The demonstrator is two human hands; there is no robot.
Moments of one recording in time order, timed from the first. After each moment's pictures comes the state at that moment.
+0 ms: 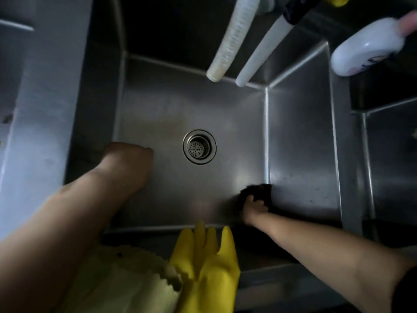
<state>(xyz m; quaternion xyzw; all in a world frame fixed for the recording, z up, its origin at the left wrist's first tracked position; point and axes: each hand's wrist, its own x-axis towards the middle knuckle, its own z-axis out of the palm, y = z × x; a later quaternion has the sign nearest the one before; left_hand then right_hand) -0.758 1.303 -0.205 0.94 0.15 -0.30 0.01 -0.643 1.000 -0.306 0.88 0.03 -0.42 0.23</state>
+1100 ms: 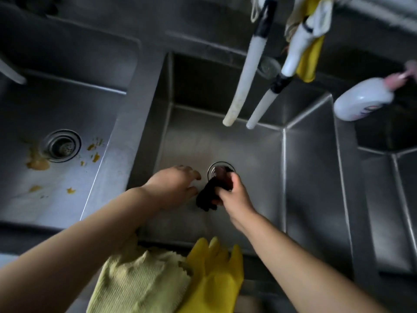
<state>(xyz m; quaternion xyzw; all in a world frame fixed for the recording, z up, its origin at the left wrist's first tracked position) -0.765 1.288 -0.159 0.94 0.14 -0.19 0.26 -0.675 1.132 -0.204 0.76 0.02 -0.39 -0.51</state>
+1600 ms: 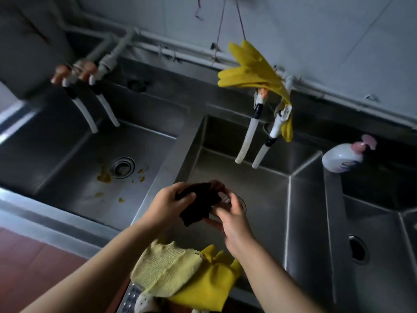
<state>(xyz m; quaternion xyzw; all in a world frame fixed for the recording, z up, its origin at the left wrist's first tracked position) -0.873 1.246 -0.017 0.73 0.38 0.15 0.55 -0.754 1.127 -0.039 0.62 0.03 -0.48 -0.63</state>
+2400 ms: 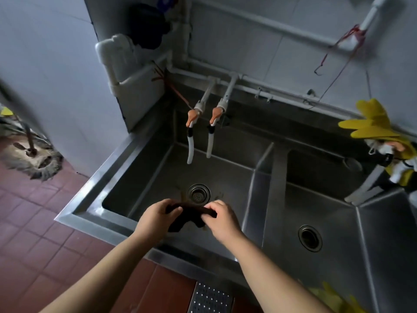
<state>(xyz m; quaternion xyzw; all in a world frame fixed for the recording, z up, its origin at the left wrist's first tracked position) -1.159 1.520 -0.032 0.75 0.49 0.09 0.43 -1.008 1.418 -0.036 0.81 0.41 -0.30 -0.29</state>
